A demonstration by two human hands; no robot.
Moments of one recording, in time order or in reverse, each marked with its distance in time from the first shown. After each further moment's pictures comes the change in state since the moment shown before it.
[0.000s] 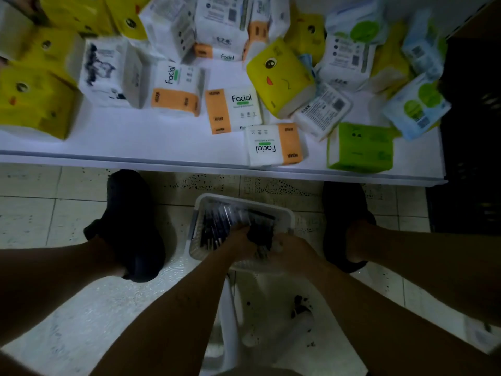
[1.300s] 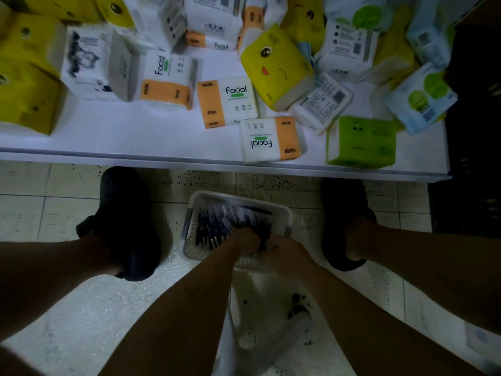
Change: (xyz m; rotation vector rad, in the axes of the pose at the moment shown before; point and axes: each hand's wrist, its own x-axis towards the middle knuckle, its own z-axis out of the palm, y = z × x) left_hand 0.020 0.014 0.013 0.132 -0.149 -0.153; right_hand 0.010 0.006 0.017 0.143 0.032 0.028
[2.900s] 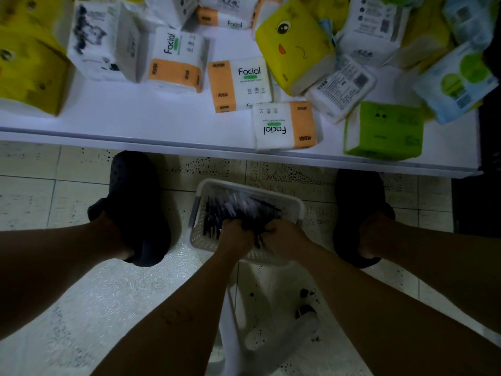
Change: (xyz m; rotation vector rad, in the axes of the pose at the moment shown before) left_hand -0.016 -0.038 0.007 -0.214 0.445 0.097; right_hand 0.039 -0.011 0.006 -0.130 -0.070 0.017
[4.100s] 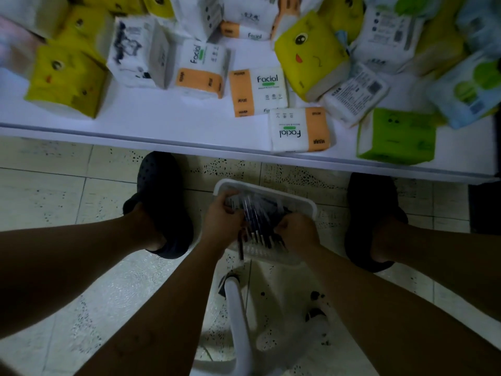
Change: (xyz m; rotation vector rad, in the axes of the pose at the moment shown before) left_hand -0.052 0.028 -0.083 -0.542 0.123 -0.032; right_hand 0.004 0.000 0.010 -0.001 0.256 -0.034
